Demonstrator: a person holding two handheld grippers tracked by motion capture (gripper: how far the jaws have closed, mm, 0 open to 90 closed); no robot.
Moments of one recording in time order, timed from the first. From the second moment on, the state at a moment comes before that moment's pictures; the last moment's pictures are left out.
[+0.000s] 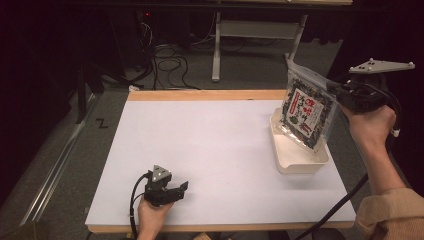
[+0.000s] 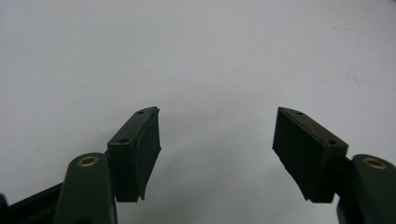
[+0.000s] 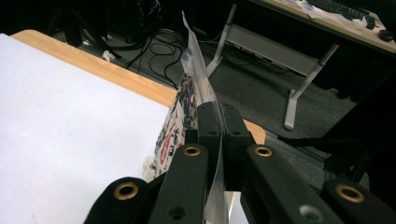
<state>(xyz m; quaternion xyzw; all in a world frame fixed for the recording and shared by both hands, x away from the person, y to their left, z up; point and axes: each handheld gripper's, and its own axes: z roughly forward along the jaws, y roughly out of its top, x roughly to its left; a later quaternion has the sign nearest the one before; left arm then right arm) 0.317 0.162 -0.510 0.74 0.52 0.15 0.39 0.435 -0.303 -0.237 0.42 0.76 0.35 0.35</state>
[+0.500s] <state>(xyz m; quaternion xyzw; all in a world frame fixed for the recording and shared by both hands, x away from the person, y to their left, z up) 0.316 0.159 -0.510 0.74 0.52 0.14 0.39 0.442 -0.306 -0.256 0.43 0.76 0.34 0.34</state>
